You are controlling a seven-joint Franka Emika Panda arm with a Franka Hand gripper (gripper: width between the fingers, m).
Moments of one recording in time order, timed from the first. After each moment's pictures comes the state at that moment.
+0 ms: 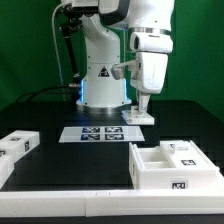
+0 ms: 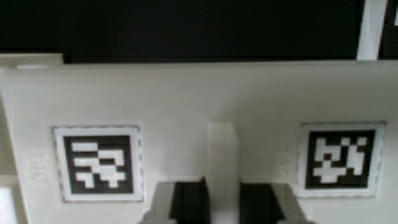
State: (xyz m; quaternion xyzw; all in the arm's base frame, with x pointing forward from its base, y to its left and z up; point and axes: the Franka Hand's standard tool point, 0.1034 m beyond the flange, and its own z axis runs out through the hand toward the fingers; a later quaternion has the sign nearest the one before) arm 0.415 0.064 0.089 0.70 0.71 0.01 0.08
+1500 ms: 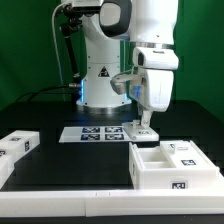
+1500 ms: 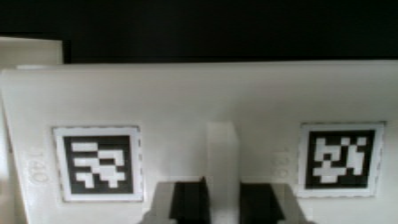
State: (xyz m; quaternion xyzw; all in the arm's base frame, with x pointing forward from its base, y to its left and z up) arm 0.434 0.065 0.063 0.68 0.73 0.00 0.06
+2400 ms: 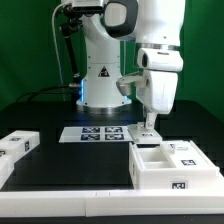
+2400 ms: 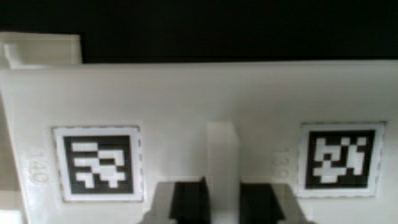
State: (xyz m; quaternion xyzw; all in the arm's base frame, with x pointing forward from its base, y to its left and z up) arm 0.448 0.073 0.061 0.70 0.71 0.00 0.06
